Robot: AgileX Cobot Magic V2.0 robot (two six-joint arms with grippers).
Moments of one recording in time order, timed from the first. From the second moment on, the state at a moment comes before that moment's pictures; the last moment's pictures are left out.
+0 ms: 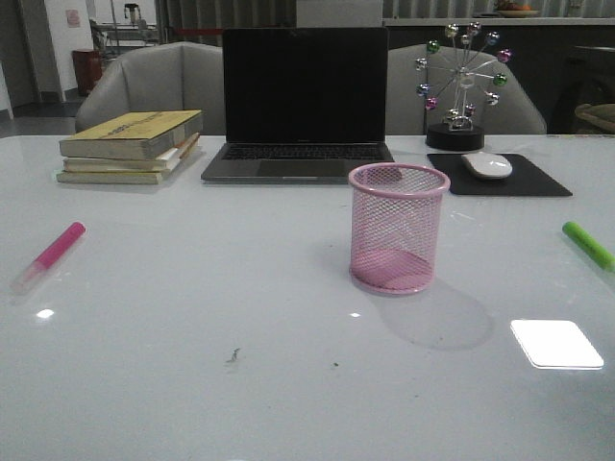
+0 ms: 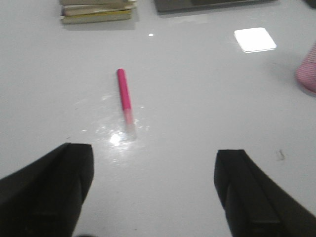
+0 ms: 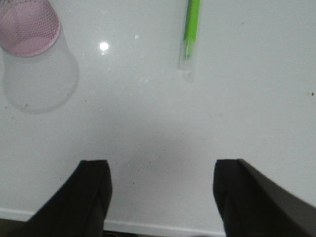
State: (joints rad) left arm -0.33 0.61 -0.52 0.06 0.53 -0.08; right arm 0.00 0.88 -0.62 0.07 0.66 -0.03
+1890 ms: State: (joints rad) left arm -0.50 0.61 -0.52 0.06 0.50 -0.08; right arm -0.08 2.22 -1.76 0.08 0.94 -0.06
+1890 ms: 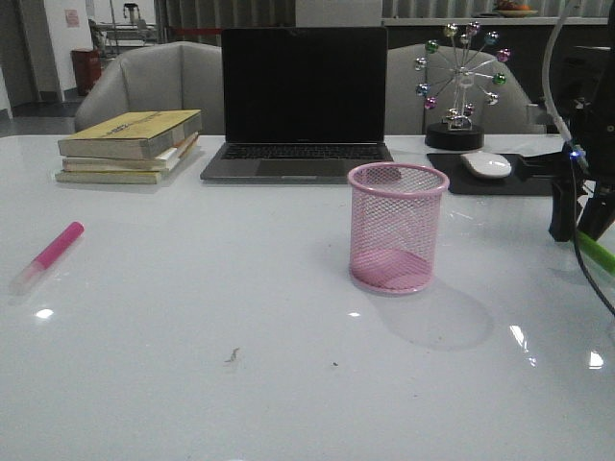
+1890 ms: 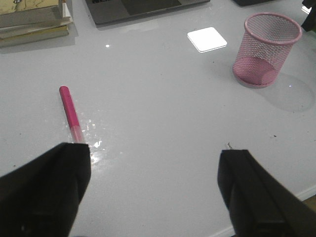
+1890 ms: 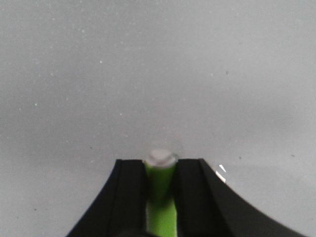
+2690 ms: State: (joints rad) left arm -0.50 0.61 -0.52 0.06 0.50 -0.08; right arm 0.31 1.41 -0.86 0.12 -0.27 -0.06
